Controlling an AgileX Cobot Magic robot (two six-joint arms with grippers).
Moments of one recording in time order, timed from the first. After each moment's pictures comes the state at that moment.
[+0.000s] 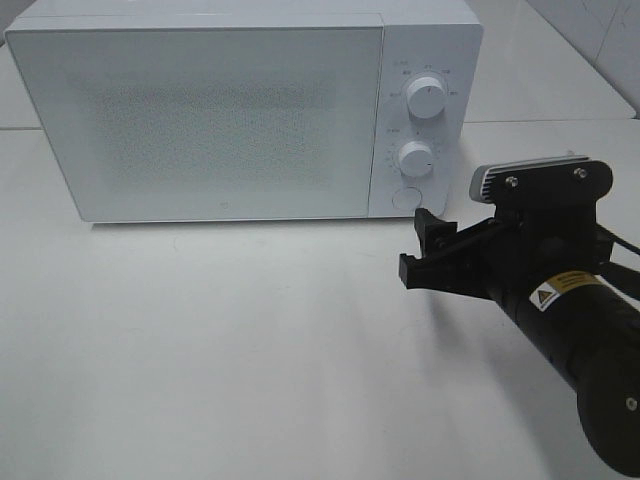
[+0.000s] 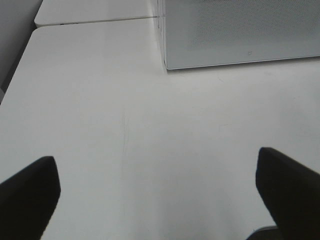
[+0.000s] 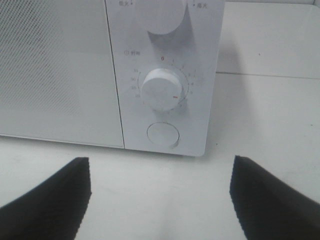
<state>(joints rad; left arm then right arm) 0.00 0.00 -0.52 -0.08 1.08 0.11 0.79 1.72 -0.31 0.70 -1.20 -0.18</state>
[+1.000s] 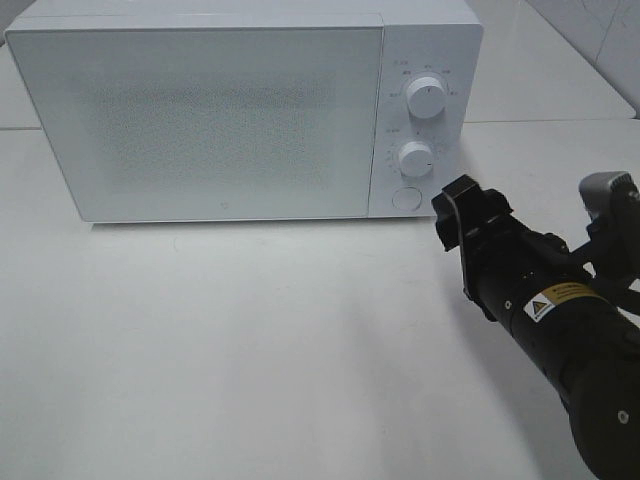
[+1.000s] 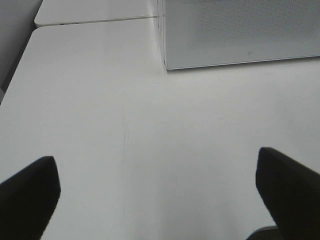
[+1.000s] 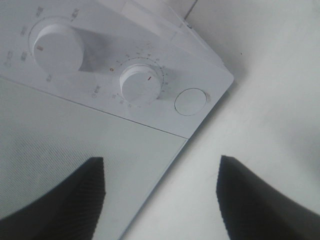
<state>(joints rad) 0.00 0.00 -0.52 -0.08 1.08 0.11 0.84 1.73 -0.31 0.79 -1.20 0.93</state>
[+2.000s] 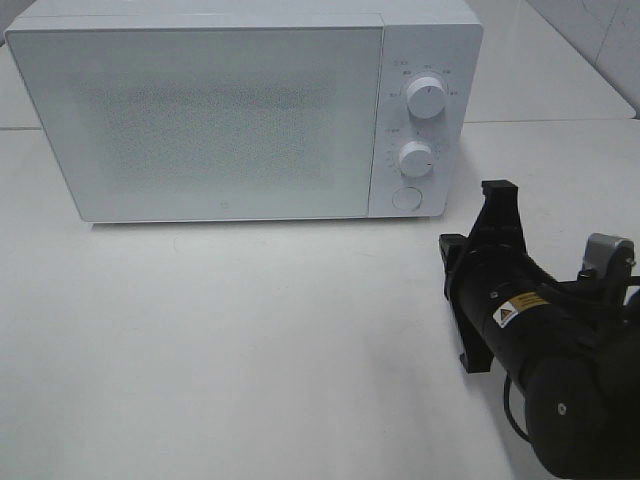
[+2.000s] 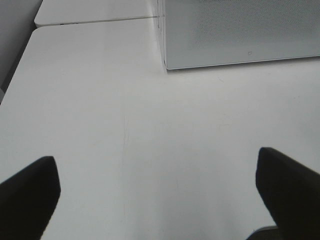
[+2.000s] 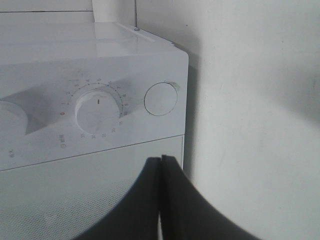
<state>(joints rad) 0.00 0.00 -0.52 -0.08 1.08 0.11 0.84 1.87 -0.38 0.84 -1.21 1.44</state>
